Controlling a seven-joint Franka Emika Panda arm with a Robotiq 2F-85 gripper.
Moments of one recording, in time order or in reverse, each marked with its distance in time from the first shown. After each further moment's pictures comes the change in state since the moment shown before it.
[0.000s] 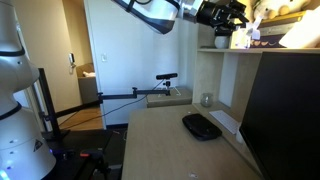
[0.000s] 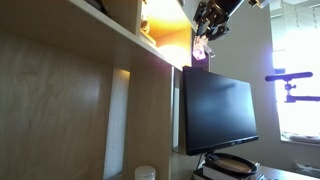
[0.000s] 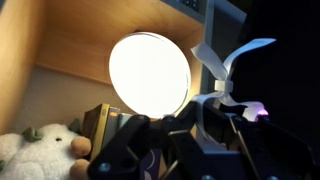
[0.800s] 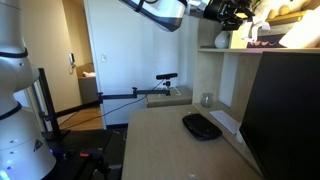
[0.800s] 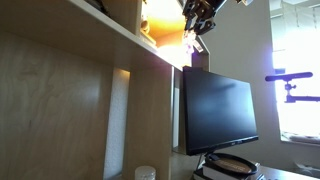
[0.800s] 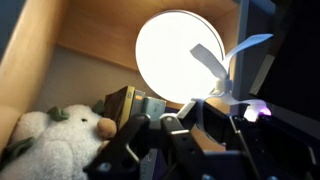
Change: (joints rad) arm 0.007 0.087 0.000 0.143 -0.002 0.049 -0.067
